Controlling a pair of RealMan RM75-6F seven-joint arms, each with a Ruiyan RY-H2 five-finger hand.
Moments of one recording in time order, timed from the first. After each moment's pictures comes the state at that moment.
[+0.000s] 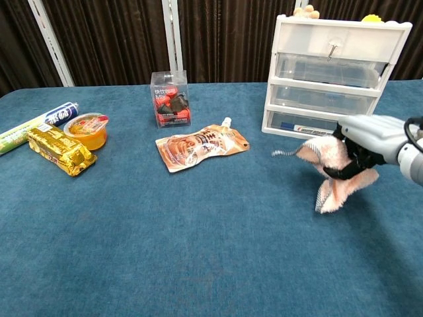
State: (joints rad) left arm -0.11 -1.12 -0.05 -1.64 1.44 1.44 0.12; right arm 0.59 -1.62 0.22 -1.49 -0.95 1.11 -0.56
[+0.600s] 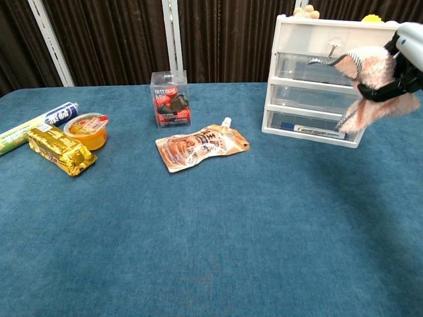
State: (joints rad) left arm -0.11 -1.13 -0.05 -1.64 1.45 1.45 0.11; right arm 0.55 -1.61 0.34 -1.59 -1.03 1.45 -0.60
